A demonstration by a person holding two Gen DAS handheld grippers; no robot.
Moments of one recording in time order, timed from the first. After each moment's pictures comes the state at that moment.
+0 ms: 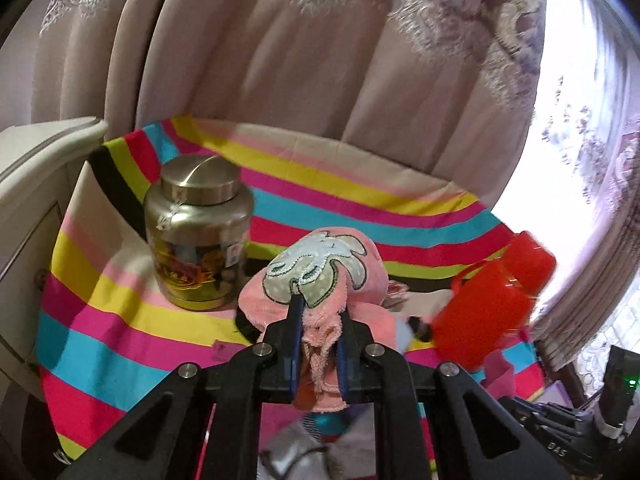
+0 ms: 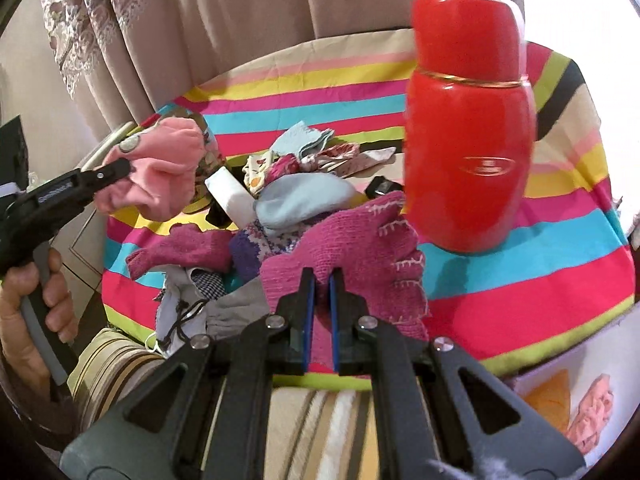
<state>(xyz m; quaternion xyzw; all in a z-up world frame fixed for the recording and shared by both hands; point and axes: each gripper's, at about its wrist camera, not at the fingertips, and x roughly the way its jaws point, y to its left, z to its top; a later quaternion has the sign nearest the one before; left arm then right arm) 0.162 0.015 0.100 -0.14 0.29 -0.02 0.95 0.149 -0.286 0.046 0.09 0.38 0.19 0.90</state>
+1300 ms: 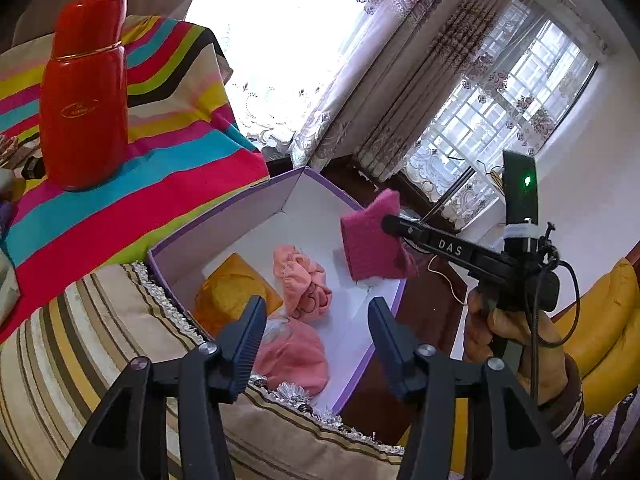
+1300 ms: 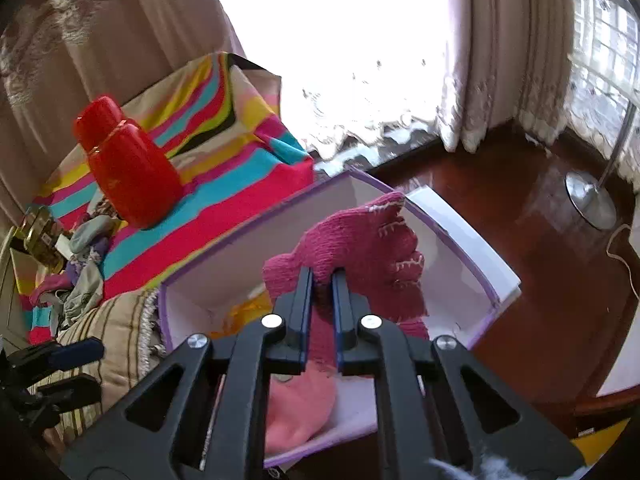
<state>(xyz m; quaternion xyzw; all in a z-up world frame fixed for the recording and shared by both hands) 0.045 -0.333 0.051 -0.04 0.45 -0.41 0.79 0.001 -0.583 0.024 0.19 0.40 -0.10 0.89</state>
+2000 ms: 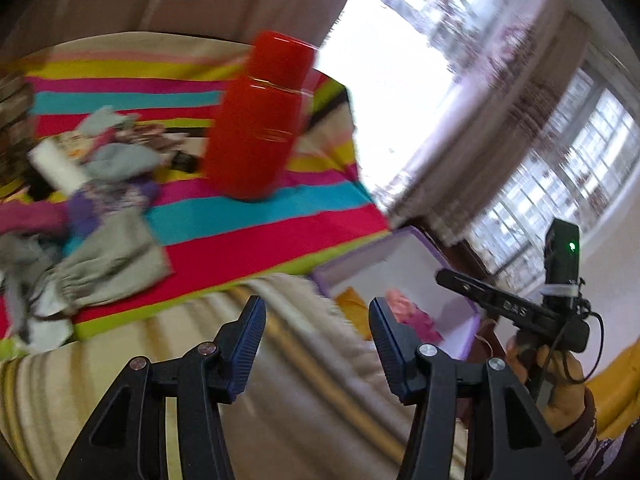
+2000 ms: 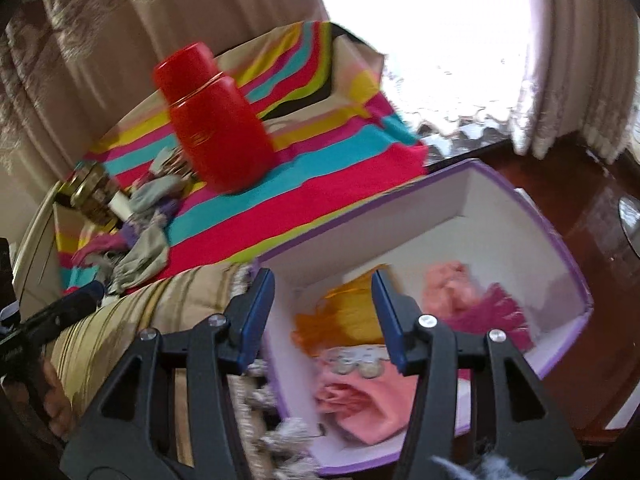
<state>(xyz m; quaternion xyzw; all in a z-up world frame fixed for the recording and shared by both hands) 0.062 -0.179 0.056 -0.11 0.42 -0.26 0.86 0.033 -0.482 0.035 0.15 0.42 0.04 0.90</state>
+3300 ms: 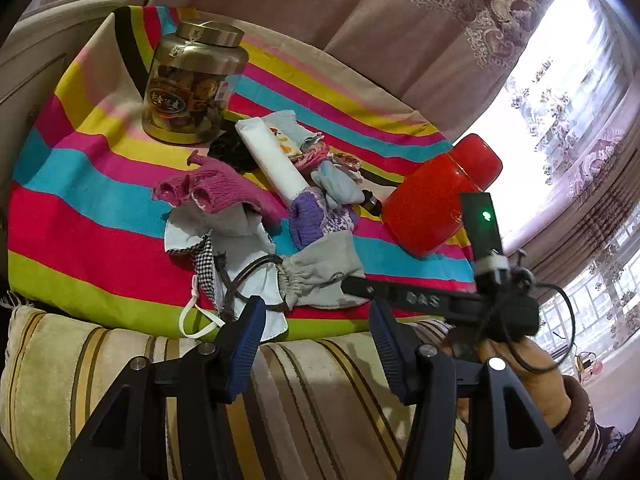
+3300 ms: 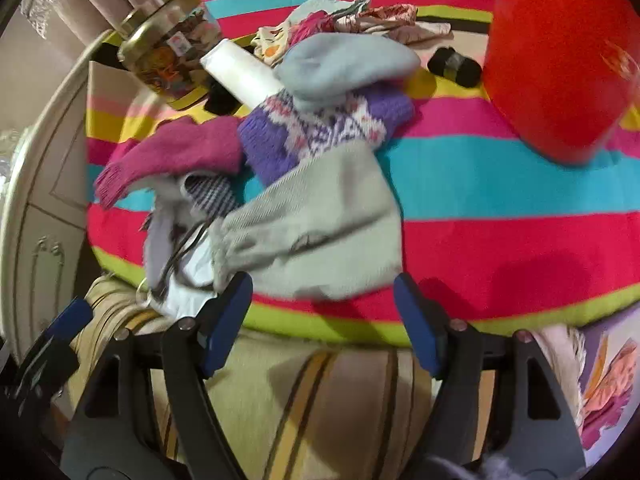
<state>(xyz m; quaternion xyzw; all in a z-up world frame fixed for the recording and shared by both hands) 0.059 0.009 0.028 -0.23 0.39 -0.10 0.89 0.188 -0.198 -0.024 0.04 0.56 0.20 0.80</state>
